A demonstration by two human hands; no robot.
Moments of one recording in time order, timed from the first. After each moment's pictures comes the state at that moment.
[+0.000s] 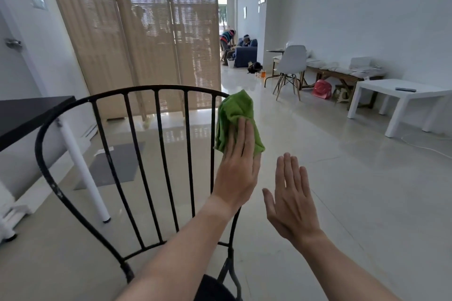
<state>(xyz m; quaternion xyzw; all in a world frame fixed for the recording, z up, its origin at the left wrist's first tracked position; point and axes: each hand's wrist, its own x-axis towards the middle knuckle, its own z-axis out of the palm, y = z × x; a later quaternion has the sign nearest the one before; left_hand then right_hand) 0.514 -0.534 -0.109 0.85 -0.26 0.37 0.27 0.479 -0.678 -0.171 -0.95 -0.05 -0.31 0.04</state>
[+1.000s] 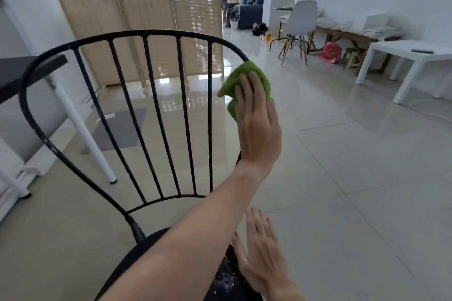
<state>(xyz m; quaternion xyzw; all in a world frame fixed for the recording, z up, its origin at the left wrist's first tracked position) 0.498 -0.592 -0.109 0.78 -0.15 0.37 0.48 0.366 -0.621 -0.302 -0.97 -0.09 -0.09 0.22</state>
